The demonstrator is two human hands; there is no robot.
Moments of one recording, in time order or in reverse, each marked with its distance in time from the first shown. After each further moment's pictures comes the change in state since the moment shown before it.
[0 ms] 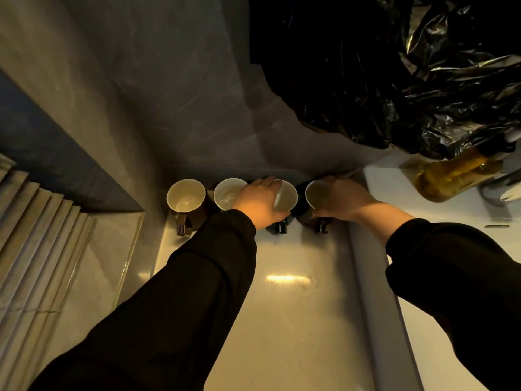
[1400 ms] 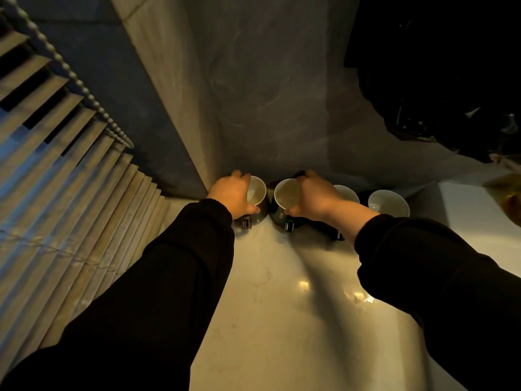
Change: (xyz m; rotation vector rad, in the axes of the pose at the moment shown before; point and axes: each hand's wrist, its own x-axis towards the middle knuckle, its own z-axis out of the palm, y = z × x) left_hand -0.068 -0.130 -0.036 0.121 -0.053 -0.341; right_hand 0.031 -0.159 0.021 0.068 -0.010 -0.255
